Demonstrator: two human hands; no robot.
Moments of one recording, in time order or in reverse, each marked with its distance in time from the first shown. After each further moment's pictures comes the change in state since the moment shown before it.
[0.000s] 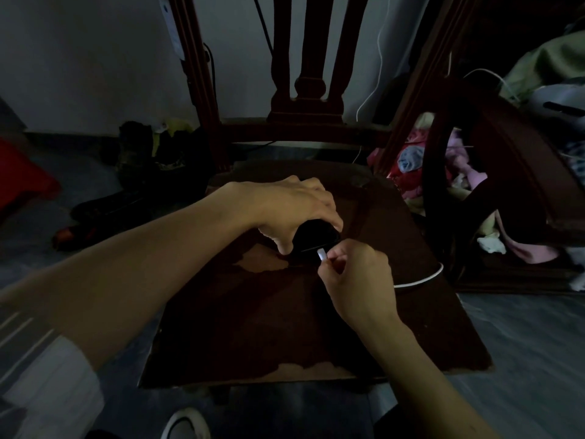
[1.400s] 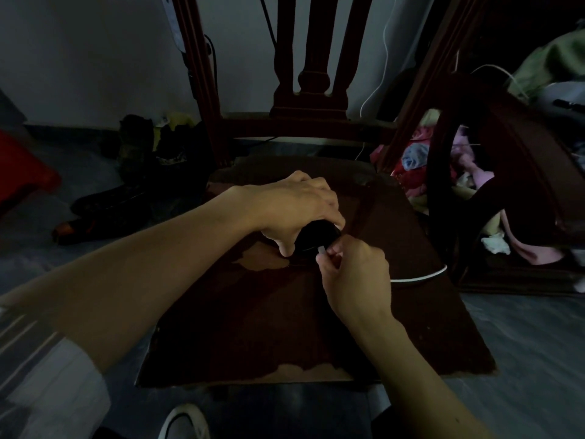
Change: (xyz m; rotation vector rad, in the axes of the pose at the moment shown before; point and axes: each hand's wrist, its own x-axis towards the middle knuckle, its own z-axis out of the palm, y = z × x) left_hand -0.002 0.007 0.000 0.103 0.027 0.012; right_hand 0.006 0.001 0.013 -0.045 0.070 -0.018
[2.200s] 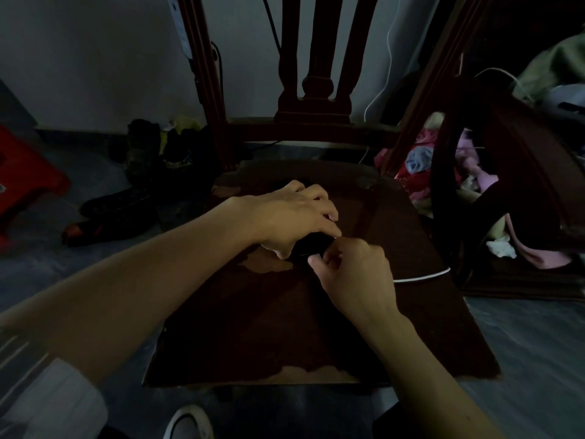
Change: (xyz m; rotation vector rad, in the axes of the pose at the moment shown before) left_hand -0.010 0.005 0.008 0.080 0.000 -0.035; right_hand 0.007 -0.003 -0.007 -0.006 -0.118 -0.077
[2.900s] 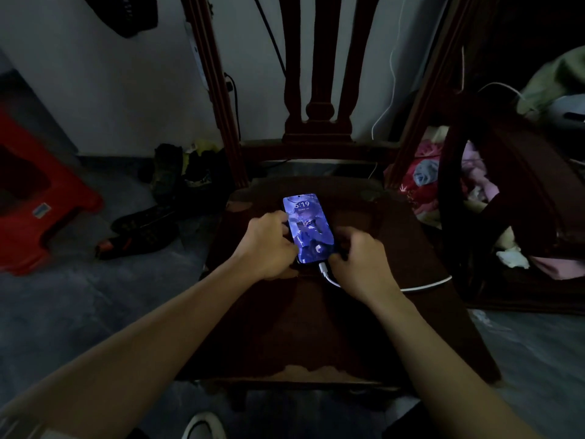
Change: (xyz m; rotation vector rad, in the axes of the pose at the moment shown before) left_hand -0.032 0.036 0.033 -0.976 0.574 -0.861; right_hand 0.027 0.005 -0.012 0.168 -0.092 -0.082
